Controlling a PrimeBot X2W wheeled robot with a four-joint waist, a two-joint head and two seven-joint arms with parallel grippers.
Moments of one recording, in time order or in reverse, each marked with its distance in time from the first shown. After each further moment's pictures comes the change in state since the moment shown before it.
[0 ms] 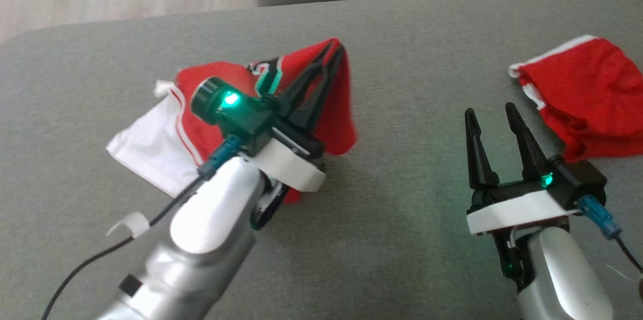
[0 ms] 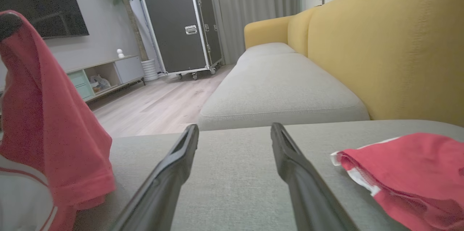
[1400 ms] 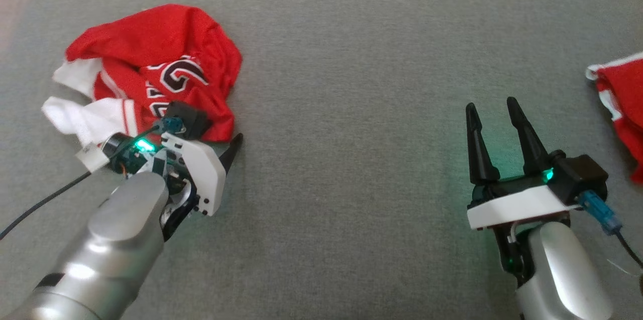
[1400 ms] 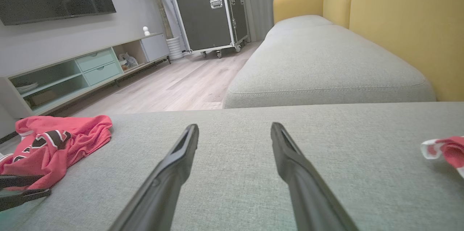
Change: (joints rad) left arm -0.068 0.204 -0.137 0.400 -0.223 -0.048 0.457; right arm -0.013 0.000 -0.006 0.000 -0.010 0.000 0.000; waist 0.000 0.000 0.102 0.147
